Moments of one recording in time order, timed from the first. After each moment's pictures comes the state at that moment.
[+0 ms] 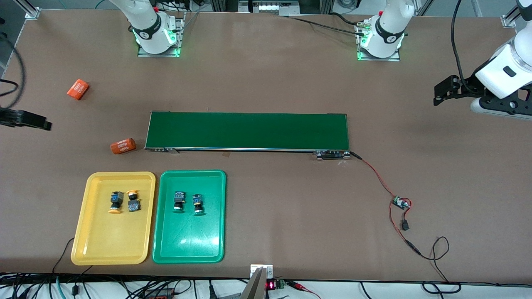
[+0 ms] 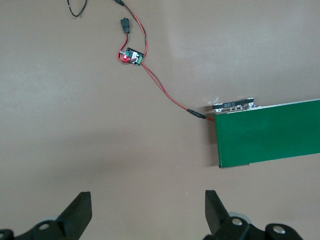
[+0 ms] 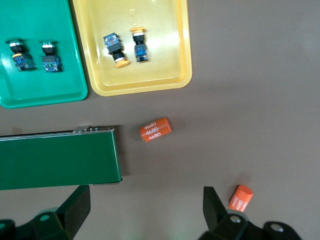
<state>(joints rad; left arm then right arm) -0.01 0.00 -0.05 -1.62 -0.02 1.58 0.06 0.00 0.31 -0.16 -1.23 0.05 1.40 -0.04</state>
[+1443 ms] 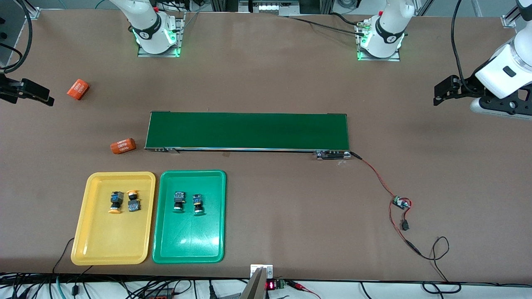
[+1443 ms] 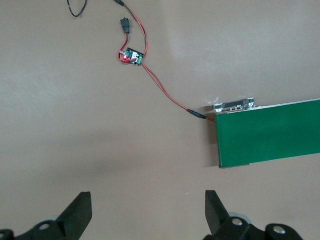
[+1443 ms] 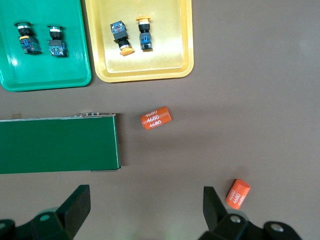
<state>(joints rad) -0.01 0.00 -0.05 -1.62 -0.02 1.58 0.06 0.02 0.06 -0.12 -1.54 -0.02 1.52 -0.04</state>
